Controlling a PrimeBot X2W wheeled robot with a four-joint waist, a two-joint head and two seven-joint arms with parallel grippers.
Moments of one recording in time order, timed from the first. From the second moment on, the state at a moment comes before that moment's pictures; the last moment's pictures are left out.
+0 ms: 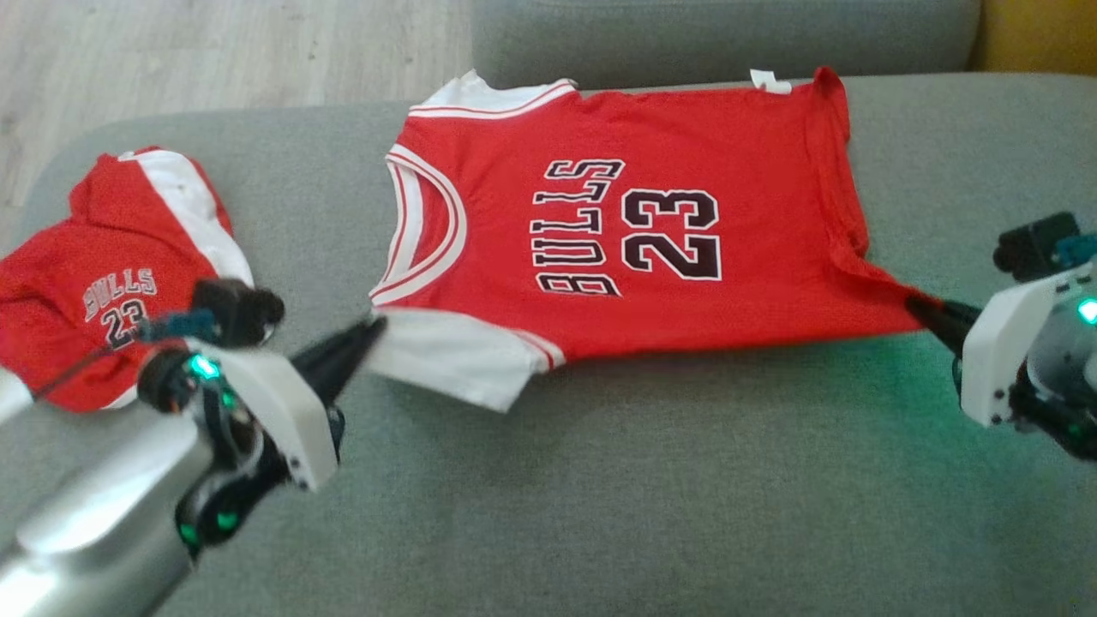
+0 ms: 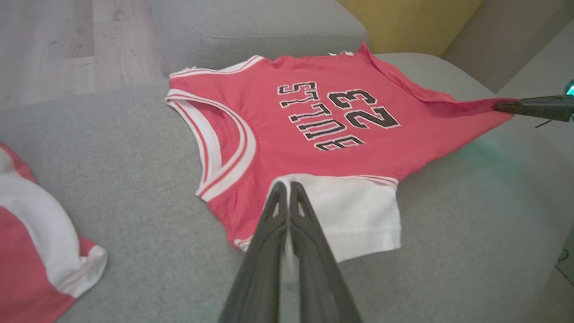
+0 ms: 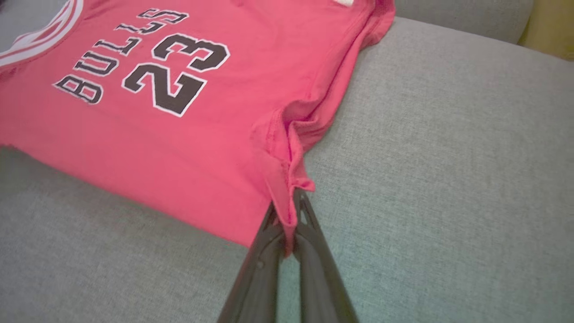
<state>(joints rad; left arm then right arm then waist) -0.60 0.67 -0.99 0.18 -1.07 -0.07 0.20 -0.69 -0.75 1.03 0.58 1.03 0.13 0.23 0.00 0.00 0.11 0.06</state>
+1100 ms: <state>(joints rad) -1.00 0.44 -0.99 0.71 -0.92 -0.10 0.13 -0.94 -0.58 0.99 0.81 1.06 0.13 0.14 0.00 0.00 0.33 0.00</state>
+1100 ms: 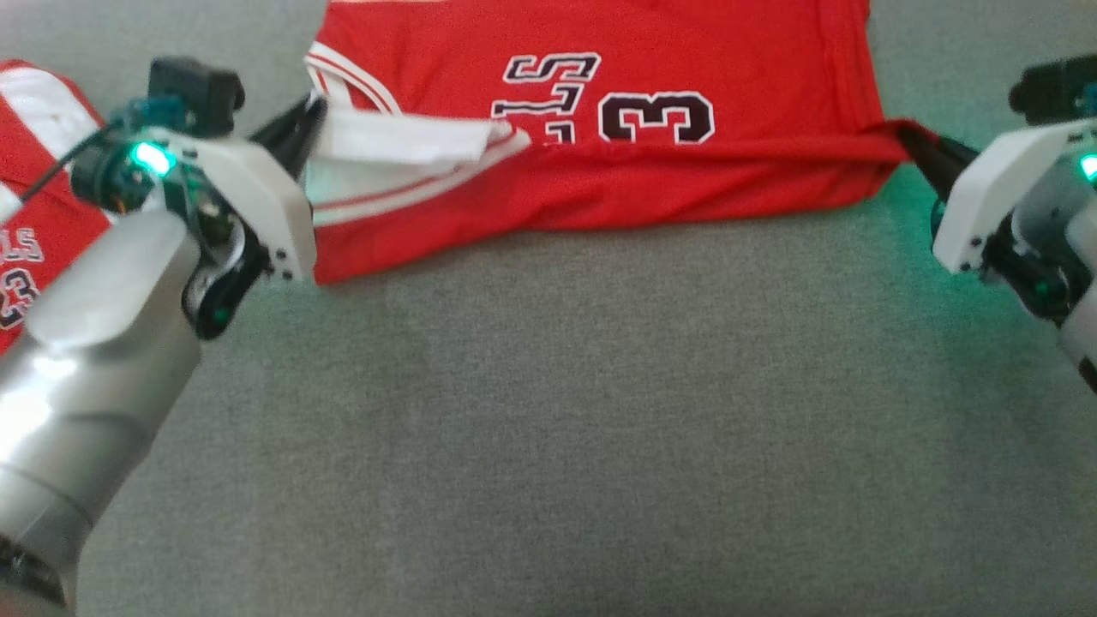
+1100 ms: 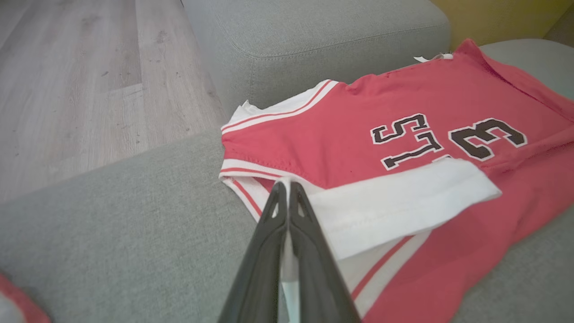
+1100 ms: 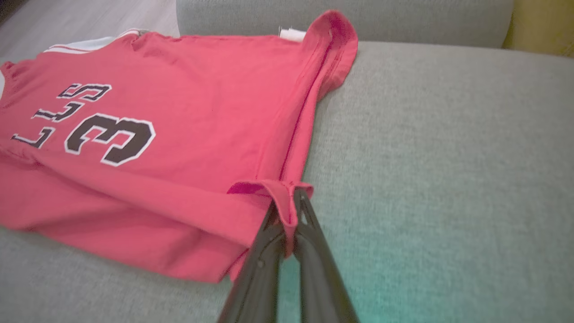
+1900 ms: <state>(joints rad) -0.83 0.27 -0.56 0.46 -0.61 0.16 -0.26 -0.85 -0.46 0.38 0.70 0.78 0.13 -0.25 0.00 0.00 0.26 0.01</state>
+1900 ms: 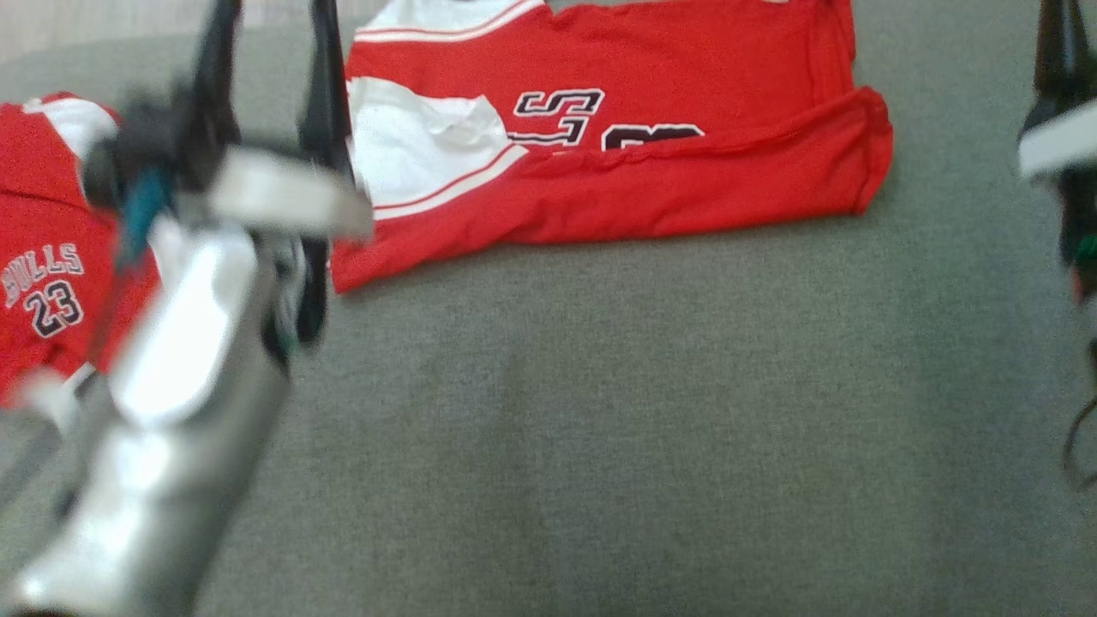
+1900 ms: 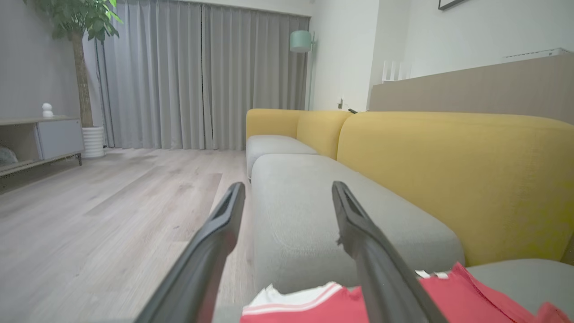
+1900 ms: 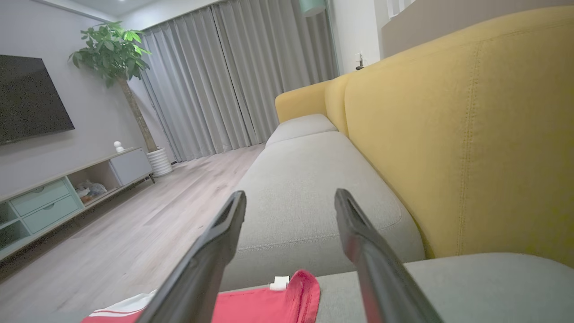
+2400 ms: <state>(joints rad) -0.32 0.11 -0.34 0.30 -0.34 0.09 -0.26 -0.20 -0.07 -0.01 0.29 0.29 0.13 -0.25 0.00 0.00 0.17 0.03</state>
